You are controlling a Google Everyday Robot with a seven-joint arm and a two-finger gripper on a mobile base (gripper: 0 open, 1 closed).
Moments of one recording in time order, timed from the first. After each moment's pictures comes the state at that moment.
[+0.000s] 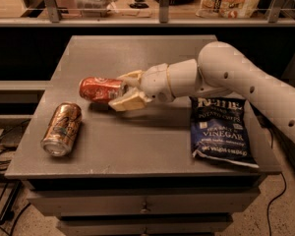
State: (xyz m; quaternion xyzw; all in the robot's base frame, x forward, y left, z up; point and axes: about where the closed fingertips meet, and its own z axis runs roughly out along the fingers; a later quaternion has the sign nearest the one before) arm 0.564 0.079 0.864 -0.60 0.57 0.33 0.46
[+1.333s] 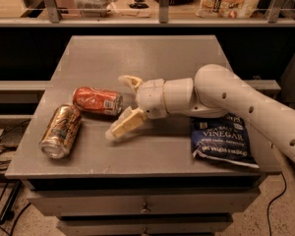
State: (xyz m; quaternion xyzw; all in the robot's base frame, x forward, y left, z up) arm 0.542 0.095 0.848 -0.57 0.56 0.35 0.49
